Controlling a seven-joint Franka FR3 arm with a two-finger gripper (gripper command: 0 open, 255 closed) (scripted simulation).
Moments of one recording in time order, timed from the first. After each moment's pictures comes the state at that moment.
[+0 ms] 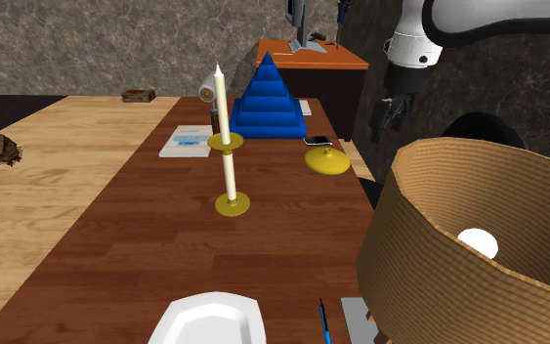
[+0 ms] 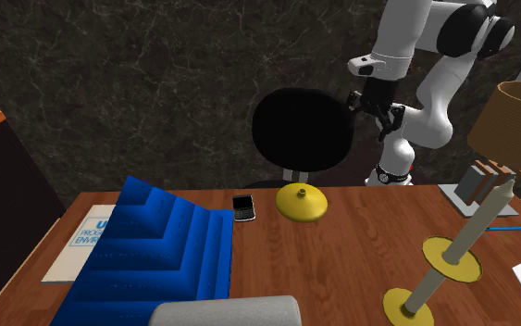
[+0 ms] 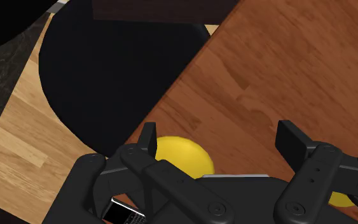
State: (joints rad) arm -0.01 -0.79 0.02 -2.42 -0.01 1.66 -0.06
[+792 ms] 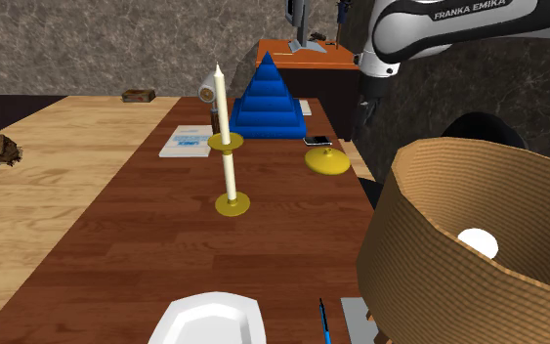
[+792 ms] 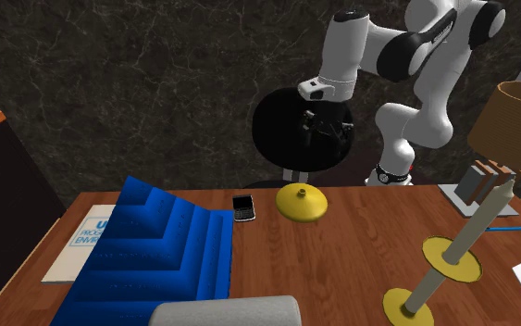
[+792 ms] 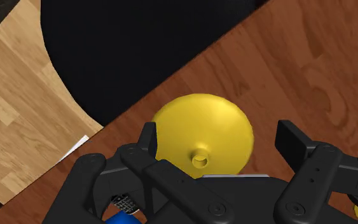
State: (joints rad) arm 0.02 -0.46 -0.13 -2.31 -0.08 1.87 -0.38
